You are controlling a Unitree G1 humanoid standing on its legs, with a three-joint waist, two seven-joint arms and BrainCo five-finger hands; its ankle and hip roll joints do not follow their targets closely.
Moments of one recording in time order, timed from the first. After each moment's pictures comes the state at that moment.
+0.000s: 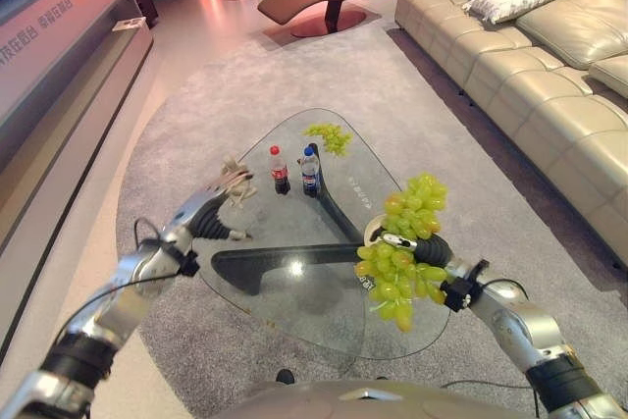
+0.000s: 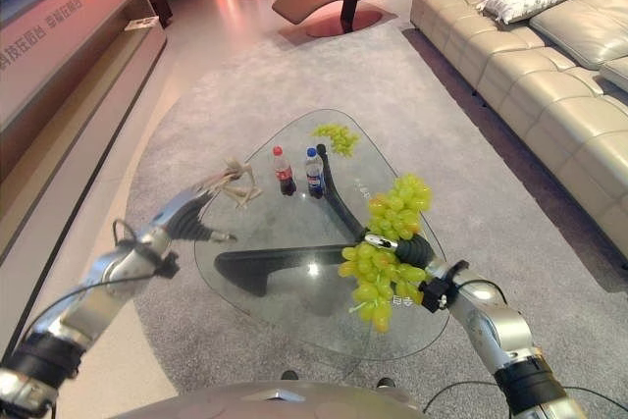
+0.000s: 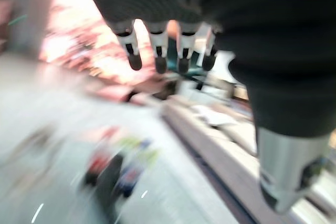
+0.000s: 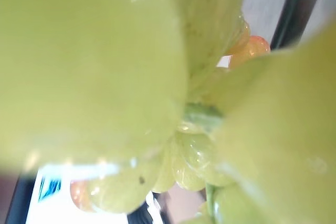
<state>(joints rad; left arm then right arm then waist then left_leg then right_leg) 0.05 0.71 -0.20 0.21 0.30 -0.23 0.02 0.09 -0.57 0.17 0.08 0.62 0.13 0.47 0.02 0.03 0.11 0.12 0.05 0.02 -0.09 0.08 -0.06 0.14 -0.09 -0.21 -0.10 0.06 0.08</state>
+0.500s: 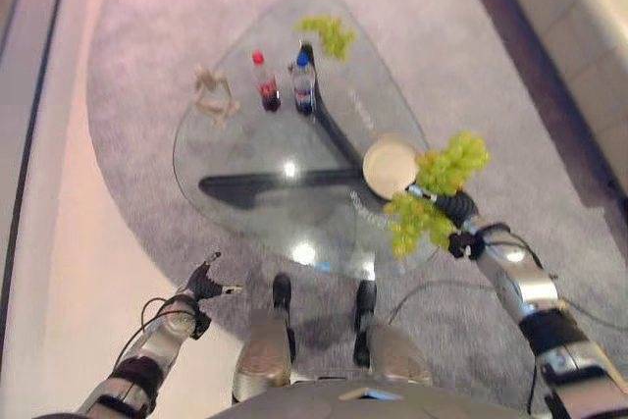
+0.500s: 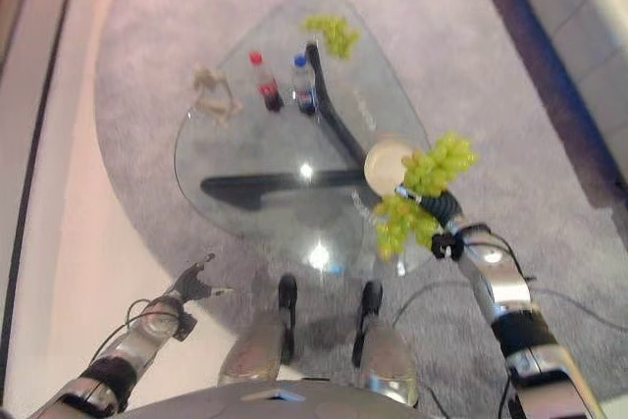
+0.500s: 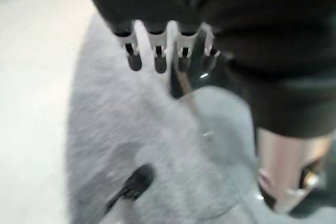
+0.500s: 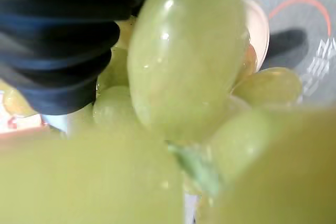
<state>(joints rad) -0.13 0.45 -0.36 0.84 0.12 -0.05 0.17 -0.30 -0.57 0.17 0.38 0.45 -0.01 0.13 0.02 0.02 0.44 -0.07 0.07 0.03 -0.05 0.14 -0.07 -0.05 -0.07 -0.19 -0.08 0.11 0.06</state>
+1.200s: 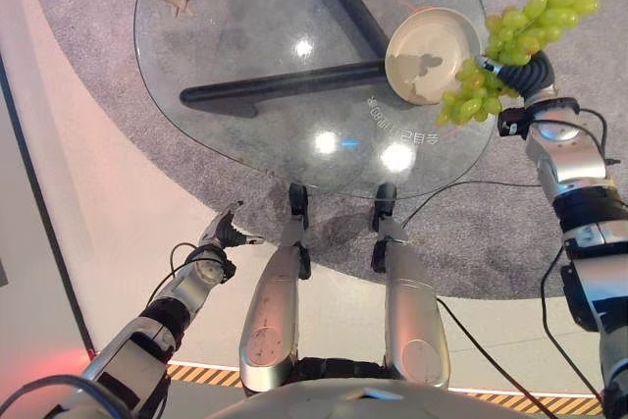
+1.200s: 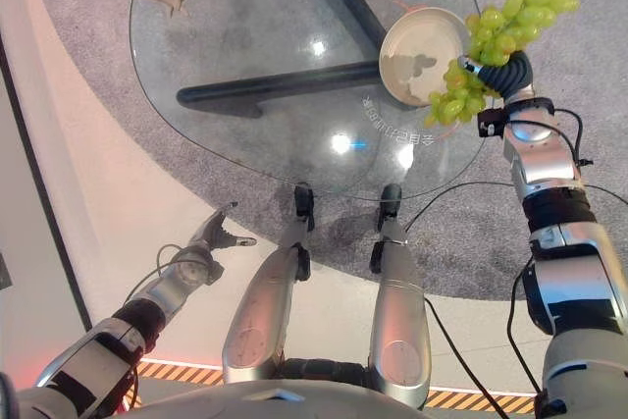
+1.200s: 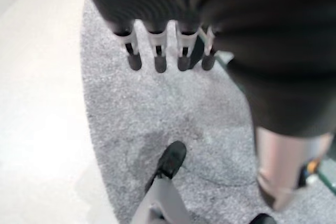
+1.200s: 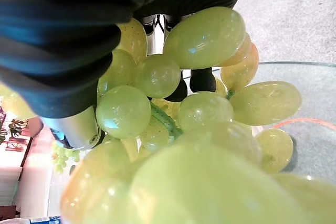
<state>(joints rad) -0.33 0.46 -0.54 0.81 0.10 -0.05 0.27 -0.87 -0.77 0.22 0.67 0.30 0.01 -0.10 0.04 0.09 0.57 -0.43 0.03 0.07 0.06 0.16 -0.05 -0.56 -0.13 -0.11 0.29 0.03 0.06</state>
